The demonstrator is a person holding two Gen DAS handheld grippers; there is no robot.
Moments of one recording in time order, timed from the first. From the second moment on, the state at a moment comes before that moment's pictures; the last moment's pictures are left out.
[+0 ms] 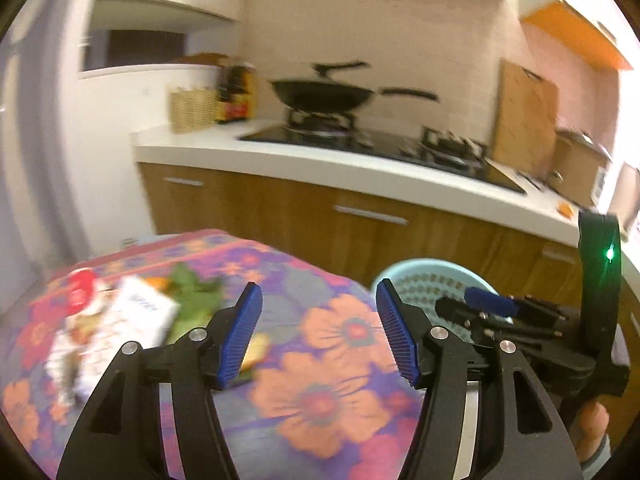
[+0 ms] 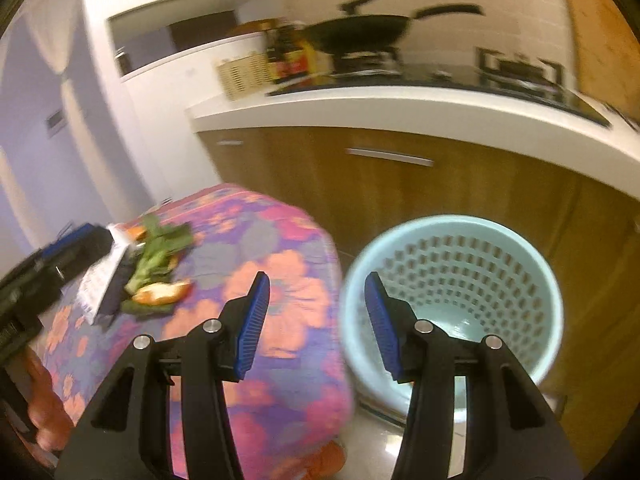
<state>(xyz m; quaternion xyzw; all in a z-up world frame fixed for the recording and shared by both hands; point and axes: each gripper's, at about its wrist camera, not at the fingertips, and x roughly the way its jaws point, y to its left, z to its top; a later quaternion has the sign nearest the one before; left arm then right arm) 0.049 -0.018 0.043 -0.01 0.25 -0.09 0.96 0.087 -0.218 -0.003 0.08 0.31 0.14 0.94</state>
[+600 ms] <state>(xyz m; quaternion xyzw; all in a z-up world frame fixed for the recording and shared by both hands) -0.010 0.194 0.009 -0.06 0.26 0.07 0.96 0.084 -0.052 -0.005 -0.02 0.27 0.25 0.93</state>
